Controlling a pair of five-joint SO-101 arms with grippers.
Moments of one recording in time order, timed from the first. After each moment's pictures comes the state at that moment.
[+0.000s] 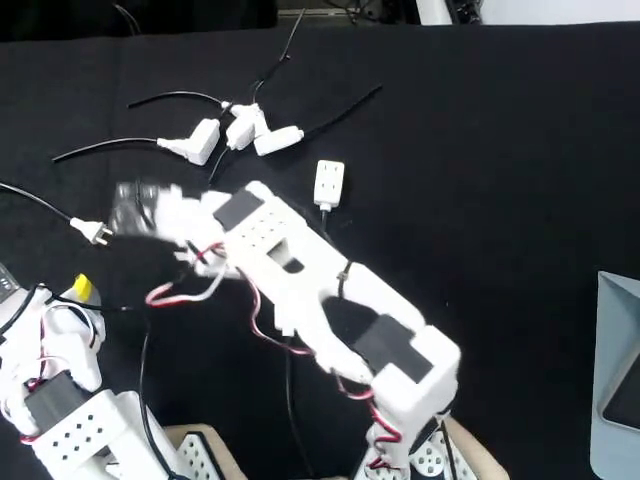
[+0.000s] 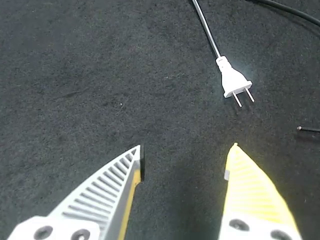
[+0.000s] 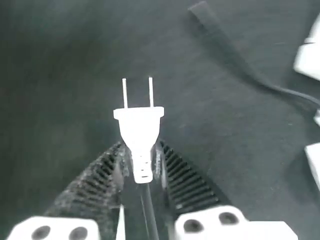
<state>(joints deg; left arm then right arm) -44.1 -87.3 79.2 59.2 3.8 -44.4 14.3 7.0 58.8 47.5</state>
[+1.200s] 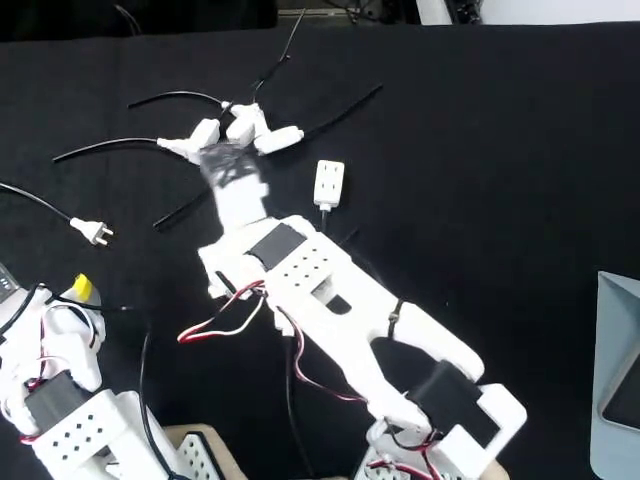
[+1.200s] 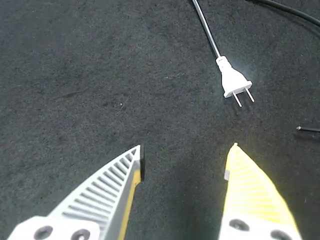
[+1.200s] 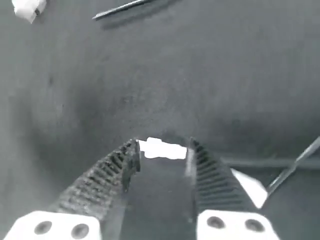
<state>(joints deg) -44.1 -87.3 79.2 59.2 3.8 -44.5 -4.5 26.2 51.5 -28.5</state>
